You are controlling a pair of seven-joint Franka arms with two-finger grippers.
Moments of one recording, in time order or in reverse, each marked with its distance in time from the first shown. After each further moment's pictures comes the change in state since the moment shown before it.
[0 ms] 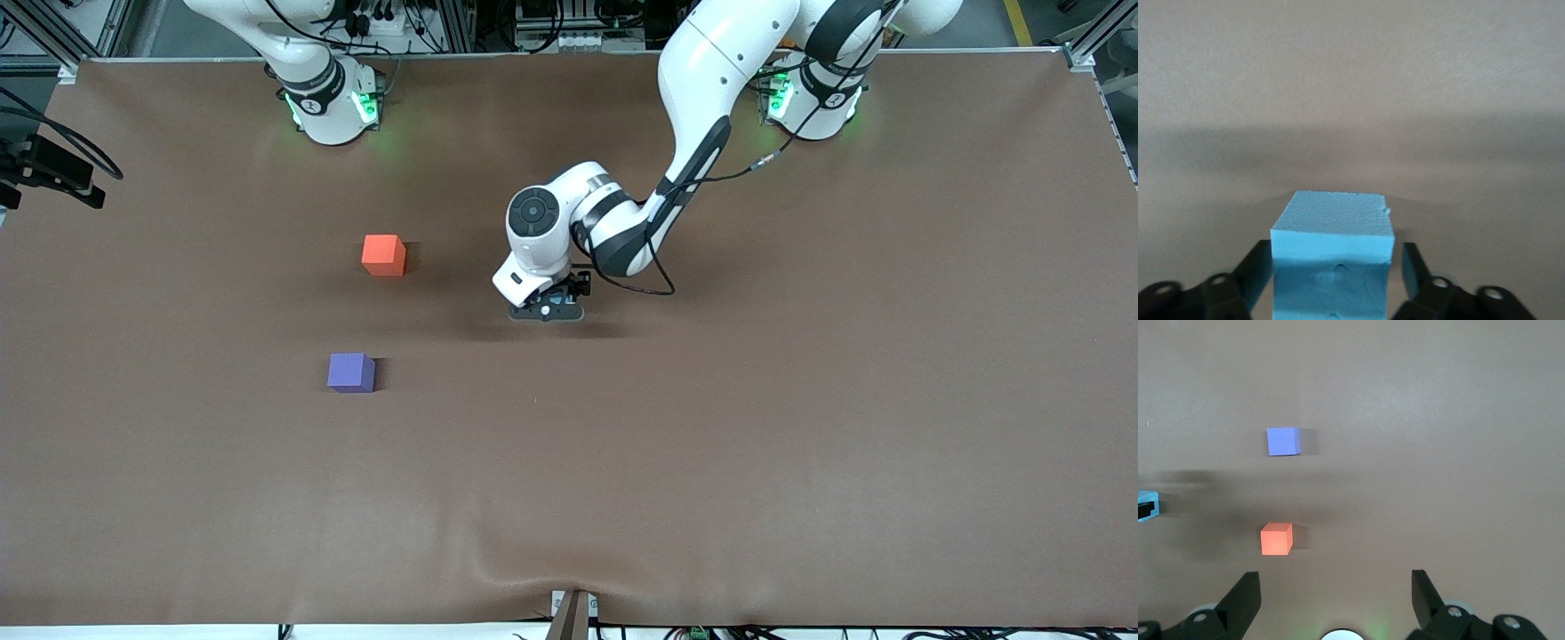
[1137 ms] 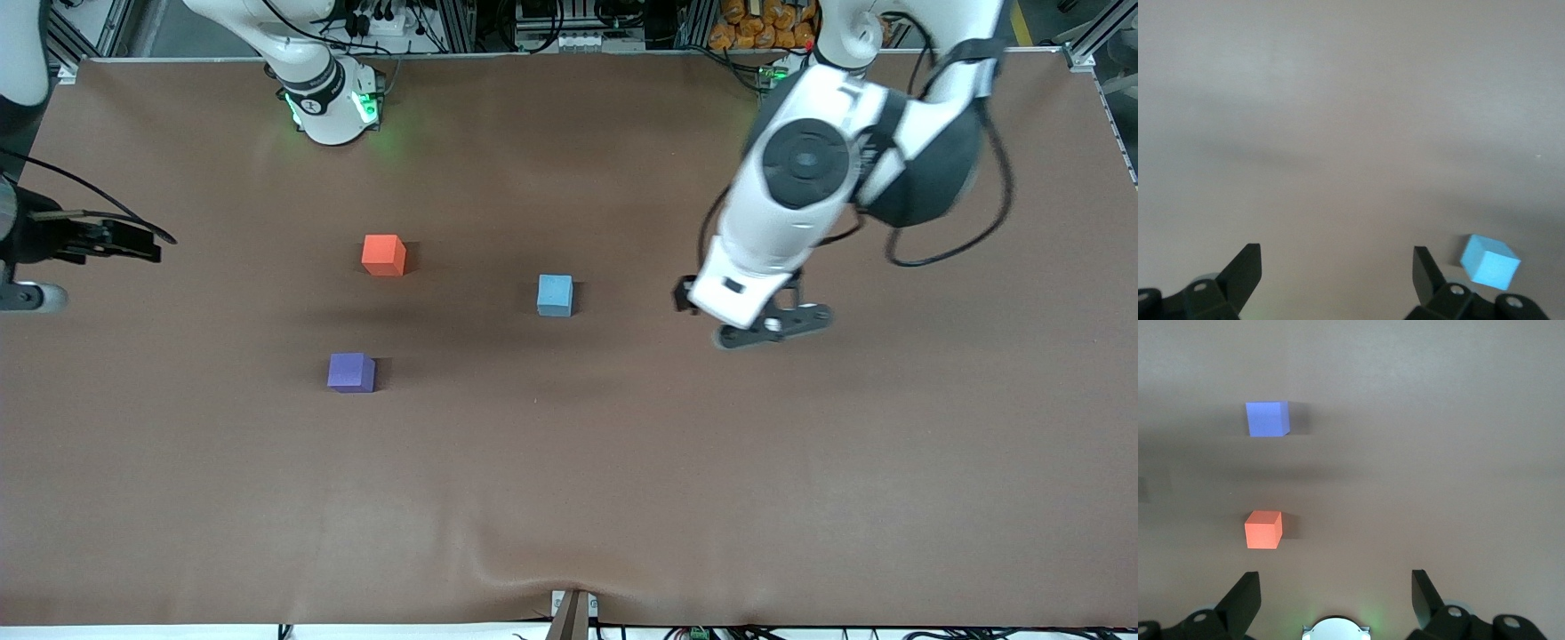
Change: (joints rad) left arm 0.407 -0.465 0.027 0.031 0.002 -0.554 0.207; right arm 0.028 0.171 0.015 -0.005 -0.024 0.006 -0.002
